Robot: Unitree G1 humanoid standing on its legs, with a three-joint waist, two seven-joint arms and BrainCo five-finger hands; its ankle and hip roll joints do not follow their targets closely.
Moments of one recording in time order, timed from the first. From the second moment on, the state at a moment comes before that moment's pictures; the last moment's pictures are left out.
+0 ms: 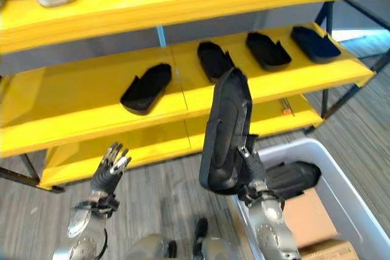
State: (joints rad) left arm 0.29 0.25 -0.11 -0.09 -0.73 -0.09 0.05; right arm 0.16 -0.28 0.13 -0.02 0.76 -0.08 -0.04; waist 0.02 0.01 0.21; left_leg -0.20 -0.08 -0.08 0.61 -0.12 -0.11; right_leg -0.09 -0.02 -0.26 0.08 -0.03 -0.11
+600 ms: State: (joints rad) left arm 0.25 0.27 -0.08 -0.05 -0.73 -0.09 0.05; right arm 0.24 -0.27 0.11 -0.02 0.76 -0.09 -0.06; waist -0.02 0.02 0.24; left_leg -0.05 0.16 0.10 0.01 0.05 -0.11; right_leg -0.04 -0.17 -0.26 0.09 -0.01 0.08
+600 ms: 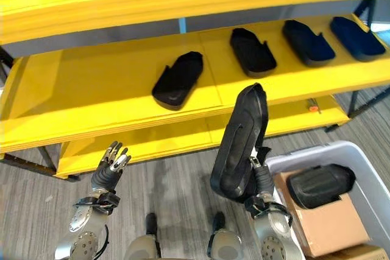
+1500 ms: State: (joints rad) left arm 0.23 0.32 -0.06 -0.08 -0.72 -0.10 0.08; right arm 0.13 -0.25 0.24 -0.01 0.76 -0.04 -0.01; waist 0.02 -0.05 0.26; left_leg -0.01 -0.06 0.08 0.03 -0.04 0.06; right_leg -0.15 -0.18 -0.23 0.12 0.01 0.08
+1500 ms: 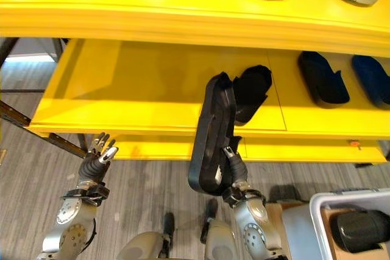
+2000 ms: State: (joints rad) left arm 0.28 0.28 -0.08 -0.08 -0.73 -0.08 0.05; right arm 0.12 -0.30 0.17 -0.01 0.76 -0.04 0.00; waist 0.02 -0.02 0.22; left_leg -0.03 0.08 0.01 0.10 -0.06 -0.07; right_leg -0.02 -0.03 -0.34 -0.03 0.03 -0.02
